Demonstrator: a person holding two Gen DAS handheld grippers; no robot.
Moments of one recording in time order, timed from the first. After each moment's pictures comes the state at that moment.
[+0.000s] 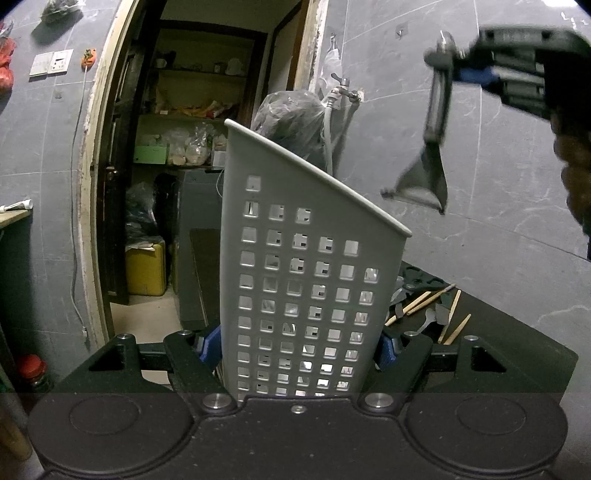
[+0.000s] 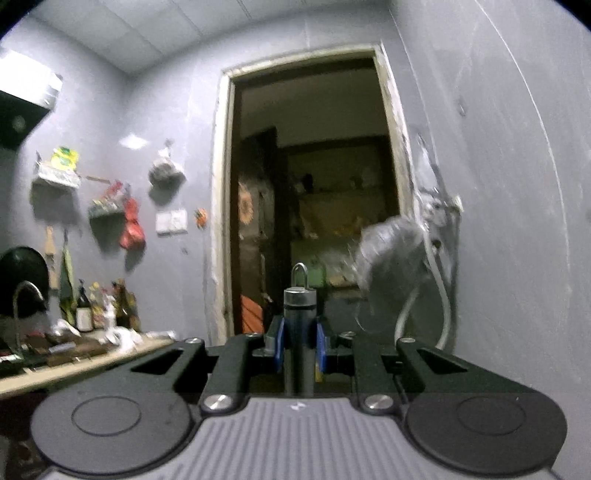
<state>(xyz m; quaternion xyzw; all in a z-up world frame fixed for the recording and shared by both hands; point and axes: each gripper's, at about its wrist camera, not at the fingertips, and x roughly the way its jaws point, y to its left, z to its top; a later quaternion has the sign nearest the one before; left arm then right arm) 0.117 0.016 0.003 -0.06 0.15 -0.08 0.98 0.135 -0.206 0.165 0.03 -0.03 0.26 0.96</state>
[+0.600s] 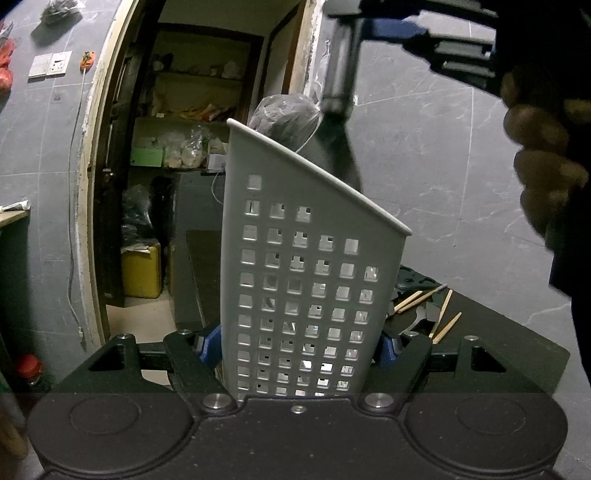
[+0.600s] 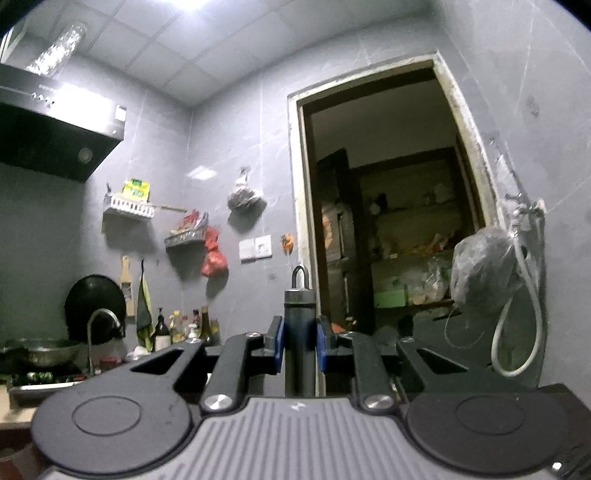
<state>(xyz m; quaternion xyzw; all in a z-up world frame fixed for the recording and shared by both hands) 0.110 0.019 0.002 -0.06 0.14 -0.08 0.98 0.117 -0.147 0.161 0.06 -0.05 0.38 0.92</state>
